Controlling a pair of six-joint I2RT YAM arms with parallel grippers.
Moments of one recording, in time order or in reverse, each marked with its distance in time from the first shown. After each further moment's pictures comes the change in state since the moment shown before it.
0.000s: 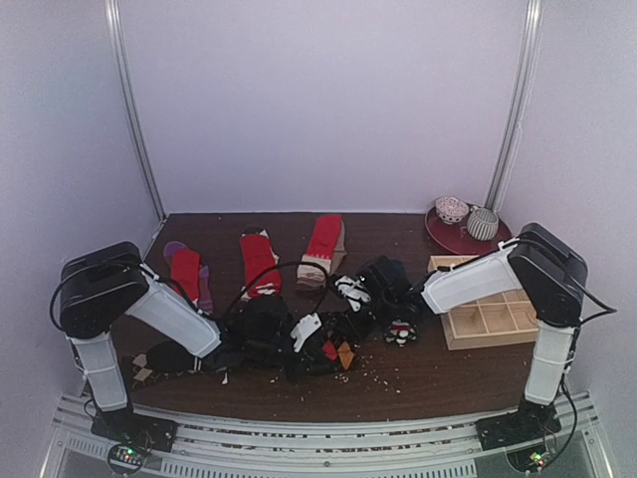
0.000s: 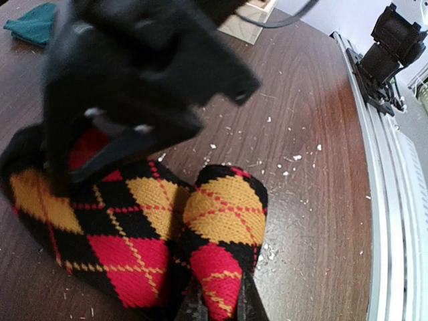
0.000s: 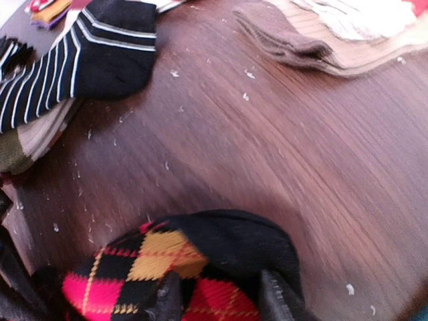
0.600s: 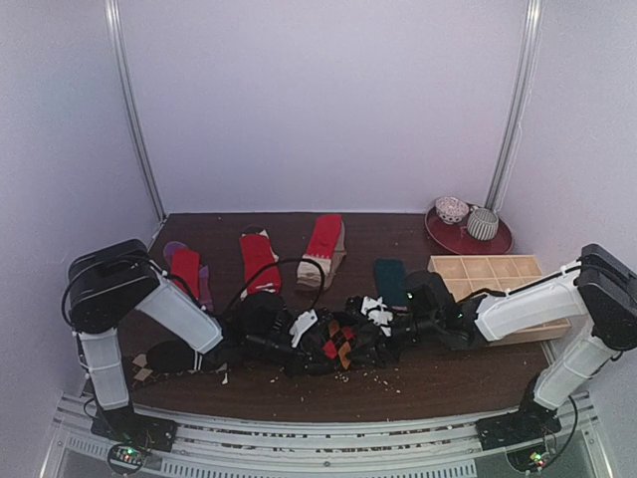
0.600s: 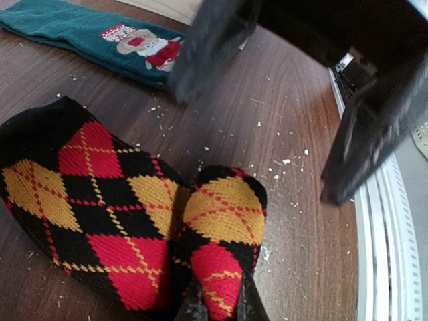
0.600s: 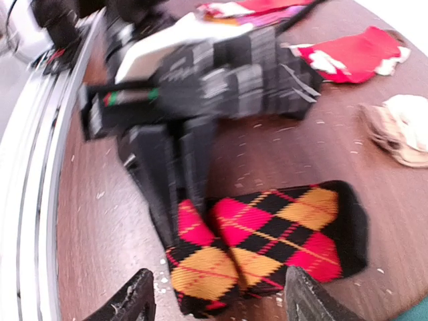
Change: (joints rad) left arm 0.052 0.058 -0.004 0.067 0.142 -0.049; right arm 0.031 -0.373 -0.394 0.263 -0.261 -0.322
